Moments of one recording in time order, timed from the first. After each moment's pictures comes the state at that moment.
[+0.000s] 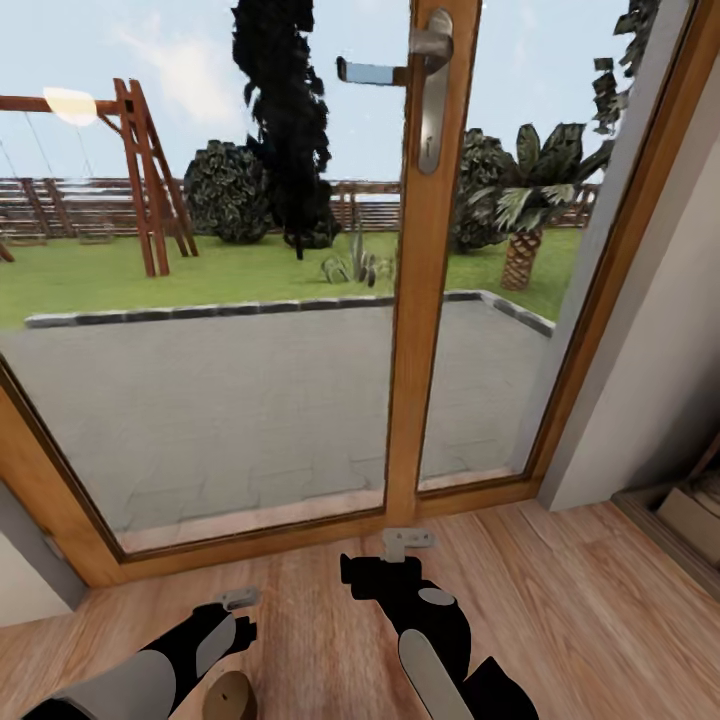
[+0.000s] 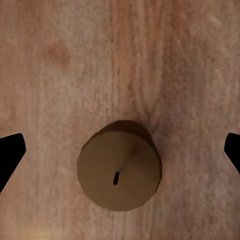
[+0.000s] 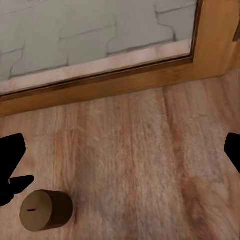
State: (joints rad) left arm -0.67 0.03 -0.44 -0.19 0.67 0.33 0.30; right arm -0.26 0.10 0.58 -1.58 -0.60 0.68 -0.63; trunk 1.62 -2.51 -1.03
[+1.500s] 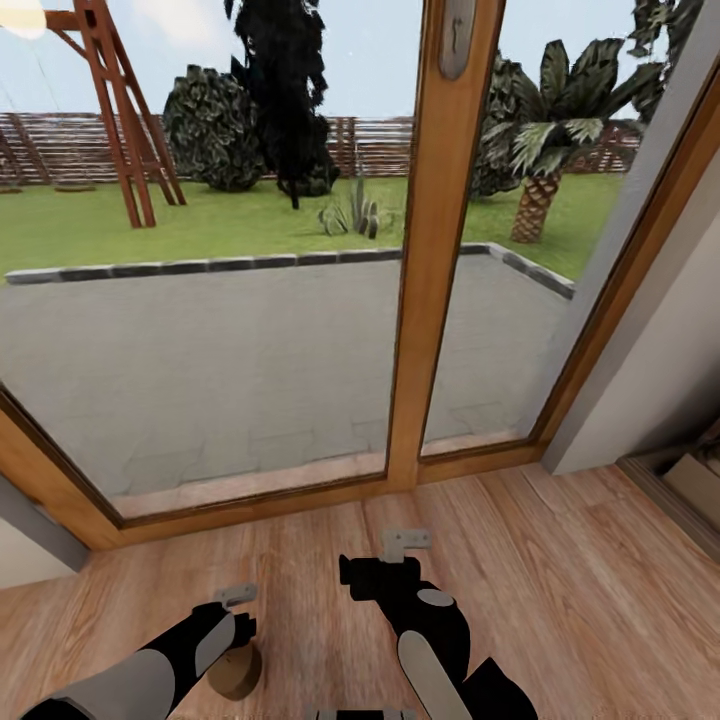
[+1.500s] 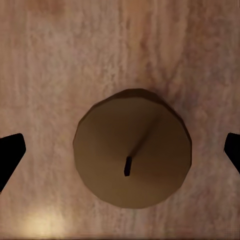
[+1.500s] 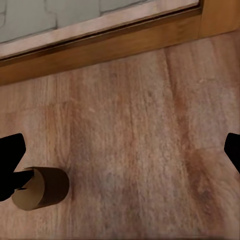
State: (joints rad) left arm -0.67 0.03 -0.45 -0.19 0.68 0.30 0.30; right arm -0.26 0.09 0.59 -1.58 -0.60 0.68 -0.63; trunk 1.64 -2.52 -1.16
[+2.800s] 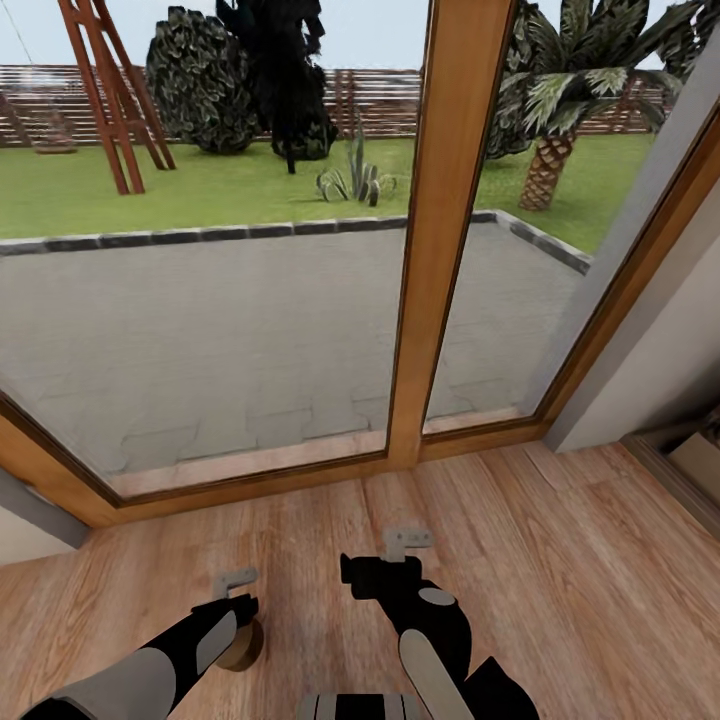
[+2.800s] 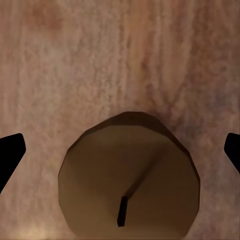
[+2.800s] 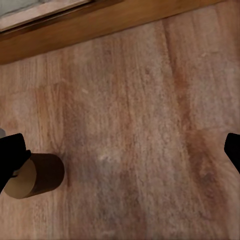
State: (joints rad) left arm -0.67 0.03 -0.45 -0.20 0.68 0.13 0.29; right arm -0.26 0.09 0.58 -1.58 -0.60 0.68 -0.62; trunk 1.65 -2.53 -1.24
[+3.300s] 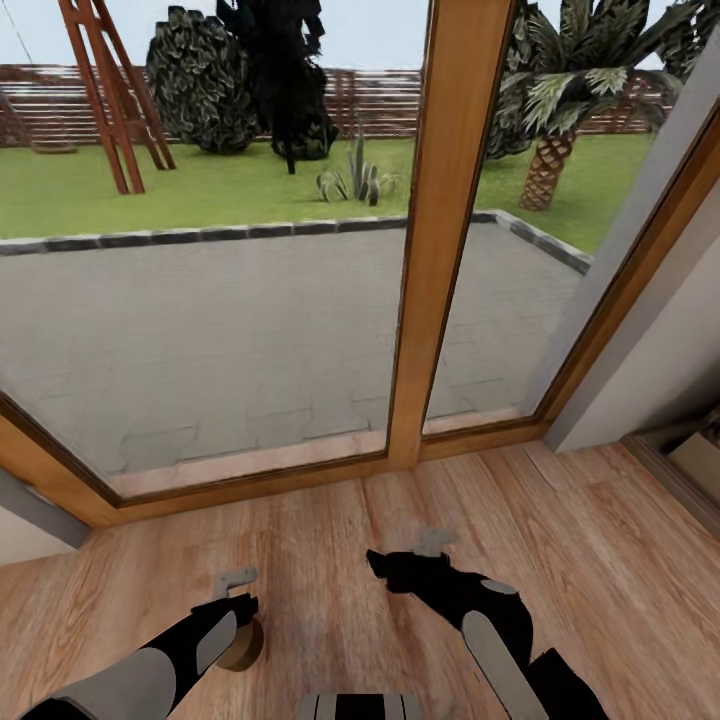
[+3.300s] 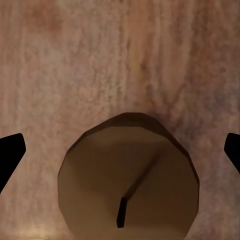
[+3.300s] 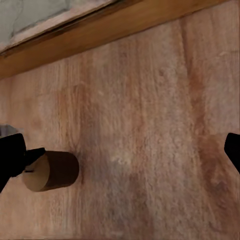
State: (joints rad) left arm -0.67 0.03 -0.45 -0.20 0.68 0.12 0.29; right arm -0.25 -0.06 0.44 -1.58 -0.67 0.68 -0.28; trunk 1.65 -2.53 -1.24
